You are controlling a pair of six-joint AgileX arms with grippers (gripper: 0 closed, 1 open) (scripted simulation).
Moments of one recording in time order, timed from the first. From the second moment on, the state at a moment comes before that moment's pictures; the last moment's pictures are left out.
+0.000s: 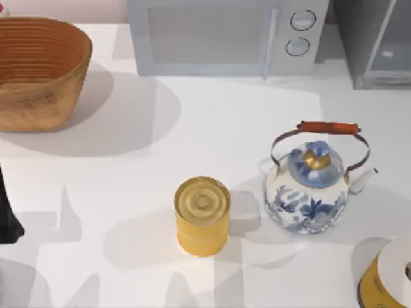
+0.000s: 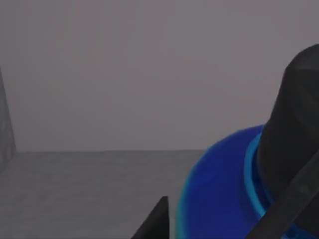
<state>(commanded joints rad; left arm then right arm) 0.00 0.00 0.00 0.00 0.00 0.00 -0.27 2.22 1.17 1.04 -0.23 0.02</state>
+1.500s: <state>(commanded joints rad) 0.00 0.00 0.00 0.00 0.00 0.00 -0.23 2.38 1.49 0.88 -0.20 0.01</state>
